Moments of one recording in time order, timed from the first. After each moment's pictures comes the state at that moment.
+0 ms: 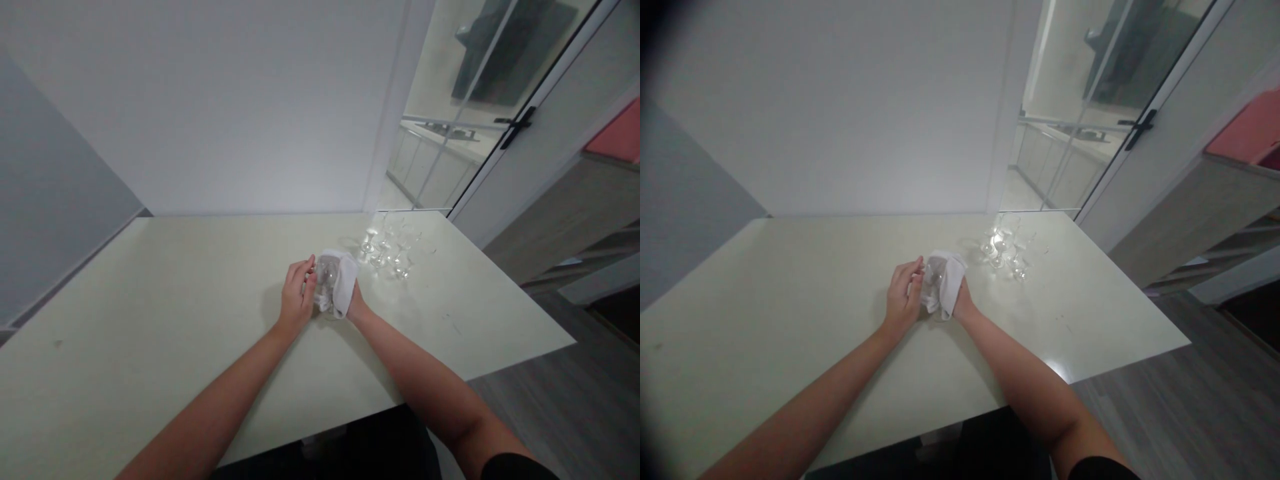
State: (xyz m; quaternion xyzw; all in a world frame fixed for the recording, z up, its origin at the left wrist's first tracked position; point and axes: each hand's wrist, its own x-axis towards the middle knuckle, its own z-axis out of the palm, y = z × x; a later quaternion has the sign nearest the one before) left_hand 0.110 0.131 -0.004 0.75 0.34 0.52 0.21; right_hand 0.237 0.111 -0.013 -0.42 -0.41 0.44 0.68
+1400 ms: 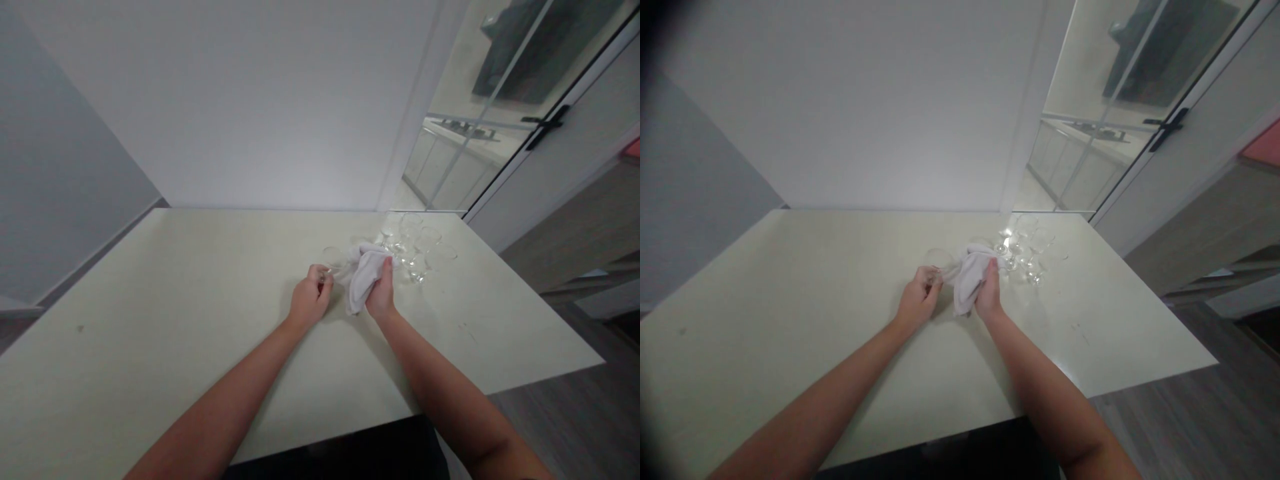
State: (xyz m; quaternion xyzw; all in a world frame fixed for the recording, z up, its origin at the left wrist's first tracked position) left_hand 0.106 0.134 -0.009 0.78 0.47 0.34 0.23; right_hand 0.253 0.110 0.000 -0.44 -0.26 0.42 0.75
